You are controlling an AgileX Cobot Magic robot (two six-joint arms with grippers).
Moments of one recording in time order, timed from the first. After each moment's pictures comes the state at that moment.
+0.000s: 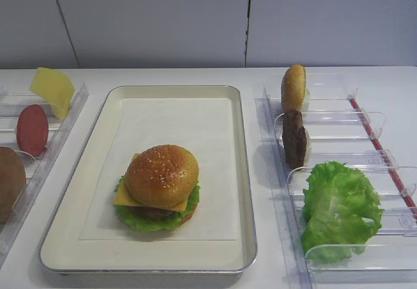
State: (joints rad) left arm 0.03 -0.02 -0.49 0.00 1.19 0.02; right arm 0.31 0.07 -0.47 0.03 1.11 0.01
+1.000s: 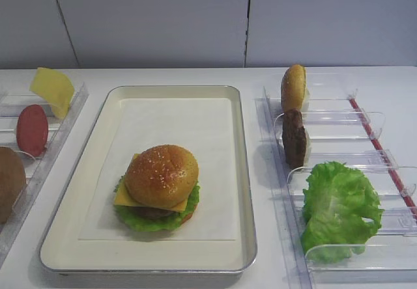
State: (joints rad) left arm 0.03 -0.02 -0.49 0.00 1.19 0.02; right arm 0.04 0.06 -0.47 0.03 1.11 0.03
